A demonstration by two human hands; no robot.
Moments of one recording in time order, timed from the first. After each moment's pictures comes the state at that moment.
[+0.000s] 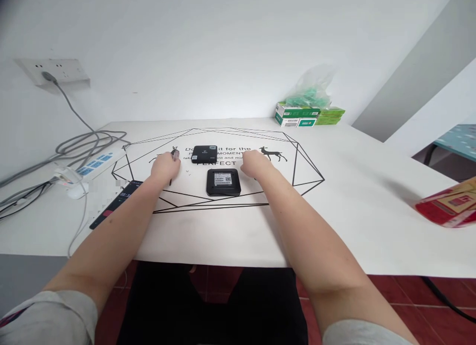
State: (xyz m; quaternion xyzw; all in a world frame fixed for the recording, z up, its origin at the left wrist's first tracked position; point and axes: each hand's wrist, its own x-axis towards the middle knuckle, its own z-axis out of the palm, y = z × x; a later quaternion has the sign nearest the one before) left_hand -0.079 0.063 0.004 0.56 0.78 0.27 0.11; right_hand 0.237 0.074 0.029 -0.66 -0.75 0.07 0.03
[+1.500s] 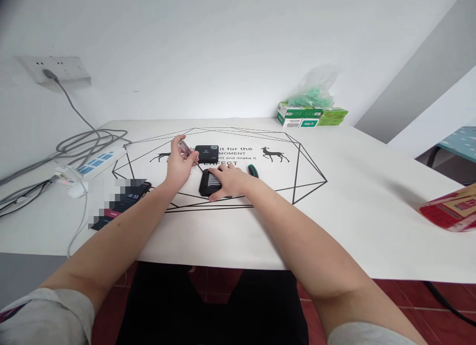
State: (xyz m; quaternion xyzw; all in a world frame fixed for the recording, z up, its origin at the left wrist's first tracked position) left_hand -0.024 0.035 0.003 0.56 0.51 0.59 0.28; right_hand 0.189 0.031 0.021 -0.43 -0.89 0.15 -0.02
